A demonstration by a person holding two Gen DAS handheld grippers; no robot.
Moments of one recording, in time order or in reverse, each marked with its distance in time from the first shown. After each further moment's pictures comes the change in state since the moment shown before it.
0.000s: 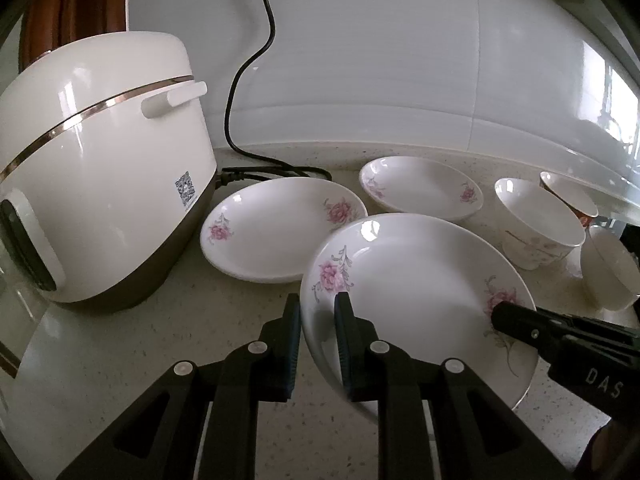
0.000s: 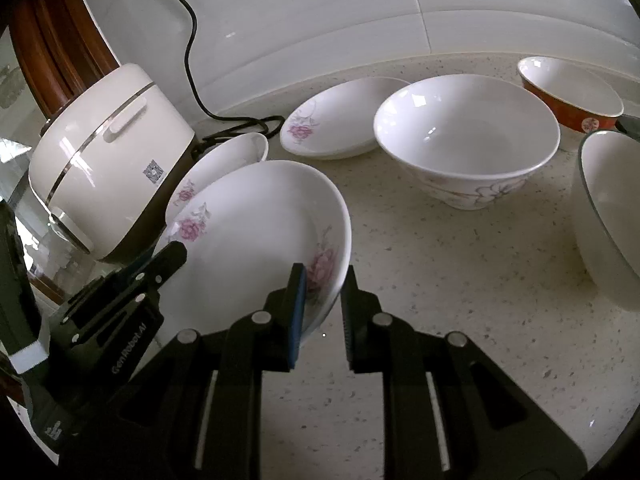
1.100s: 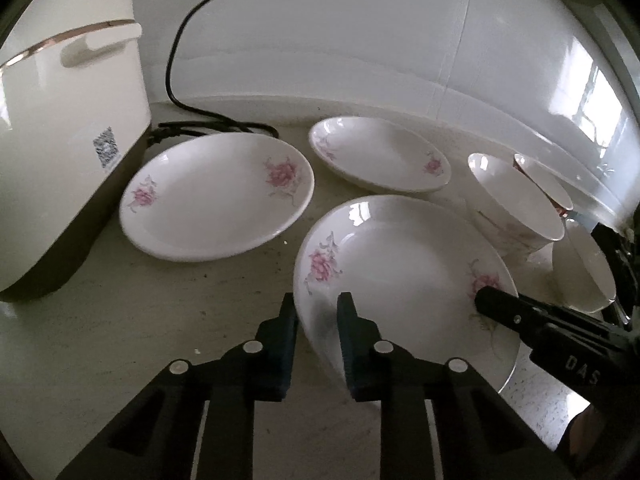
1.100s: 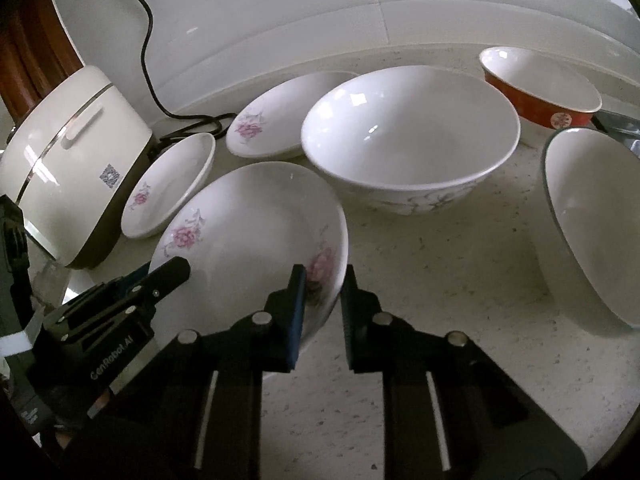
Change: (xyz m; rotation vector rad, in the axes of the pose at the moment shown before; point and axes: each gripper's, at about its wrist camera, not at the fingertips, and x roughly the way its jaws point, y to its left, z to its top) left arm 0.030 -0.009 0.003 -0.037 0.143 -0.201; right arm 0.004 -0.026 0.007 0.021 0.033 -0.109
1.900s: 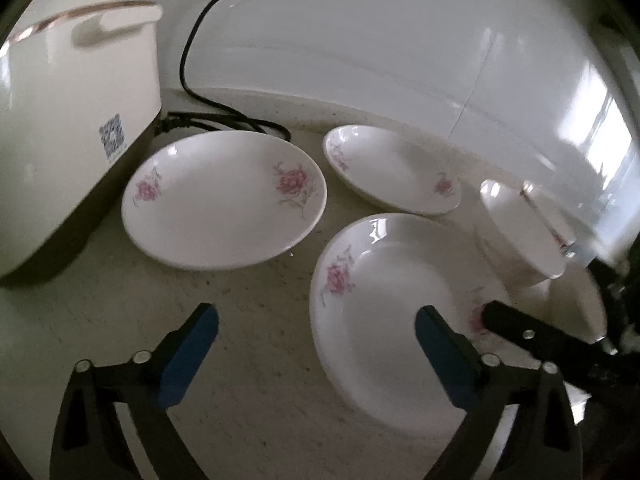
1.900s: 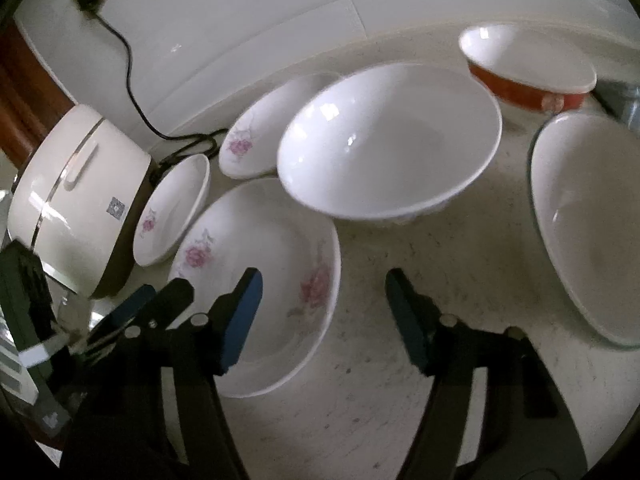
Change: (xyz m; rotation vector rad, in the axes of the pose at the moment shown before) left arm 0.010 0.005 0.014 -0.082 0.025 -0.007; right arm -0.002 -0.015 0.014 0.107 0.048 0.043
